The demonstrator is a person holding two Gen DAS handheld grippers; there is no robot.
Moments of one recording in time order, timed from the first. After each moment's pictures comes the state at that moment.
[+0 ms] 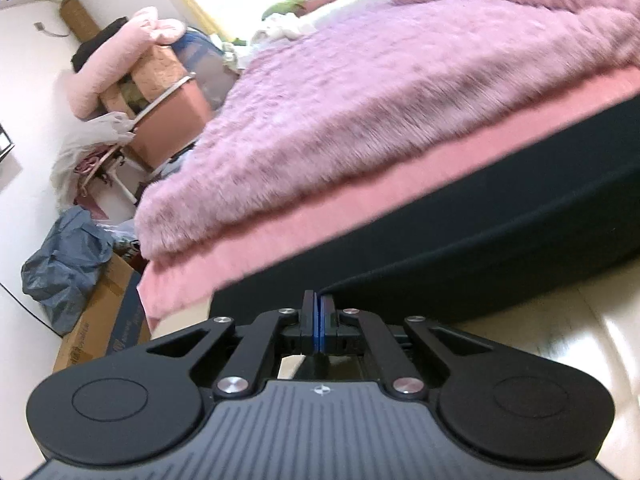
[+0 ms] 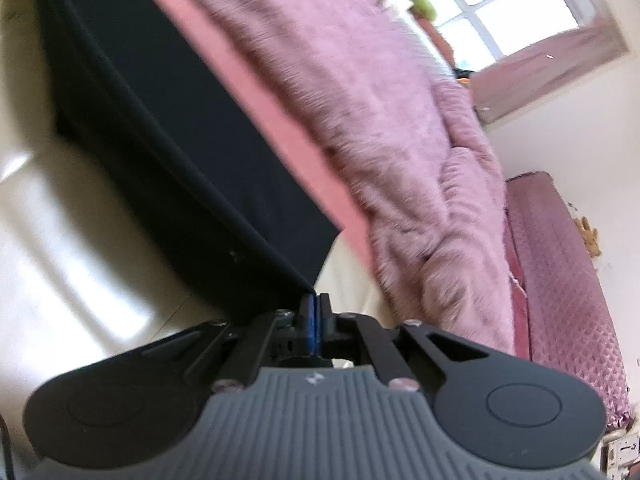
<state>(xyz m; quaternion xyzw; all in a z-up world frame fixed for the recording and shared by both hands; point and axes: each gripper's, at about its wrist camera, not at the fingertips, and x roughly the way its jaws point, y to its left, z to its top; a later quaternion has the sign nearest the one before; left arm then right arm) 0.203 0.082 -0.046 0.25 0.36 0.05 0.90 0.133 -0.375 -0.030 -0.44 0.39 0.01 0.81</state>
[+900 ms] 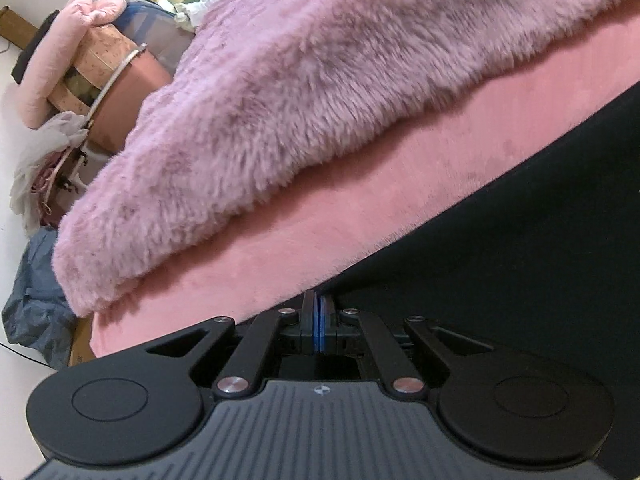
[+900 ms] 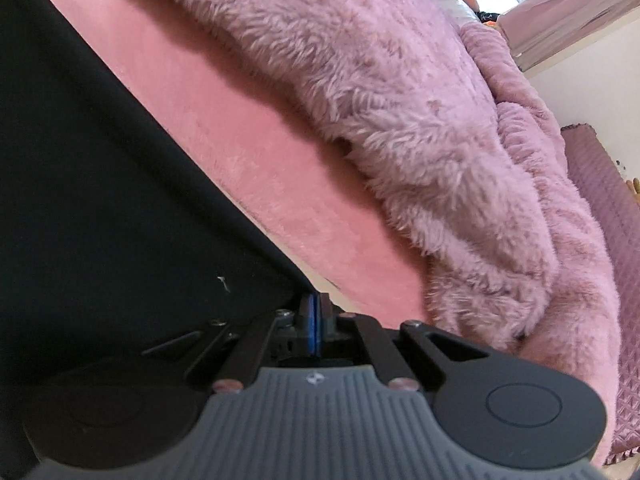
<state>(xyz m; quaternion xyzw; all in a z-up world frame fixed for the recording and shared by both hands) 0.382 0.068 -0.163 0.32 0.45 0.05 0.83 0.372 -0.398 -0.160 -0.38 0.47 0.01 0.80</state>
